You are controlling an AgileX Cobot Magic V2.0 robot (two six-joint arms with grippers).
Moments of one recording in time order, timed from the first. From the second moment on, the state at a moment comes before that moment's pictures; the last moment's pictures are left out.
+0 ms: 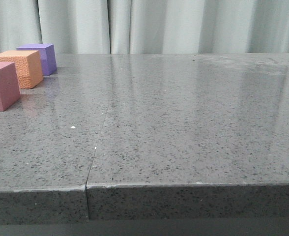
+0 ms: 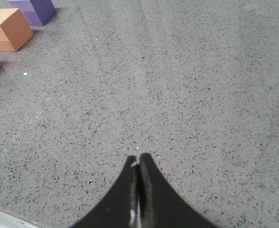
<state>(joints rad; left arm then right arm) -0.08 0.31 -0.10 0.04 -0.01 -0.06 0.42 0.56 -0.47 0.09 0.39 0.15</state>
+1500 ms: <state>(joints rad) 0.02 -0.01 0.00 0.01 0.12 -0.05 0.42 0.56 -0.47 0.09 0.40 0.15</state>
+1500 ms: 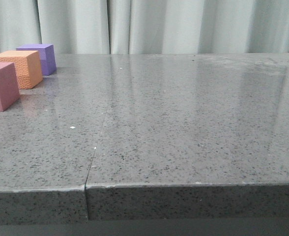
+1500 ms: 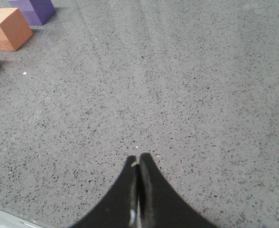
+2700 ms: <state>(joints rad) 0.02 -0.01 0.00 0.01 0.12 -0.05 0.03 0.11 -0.04 0.08 0.08 0.01</state>
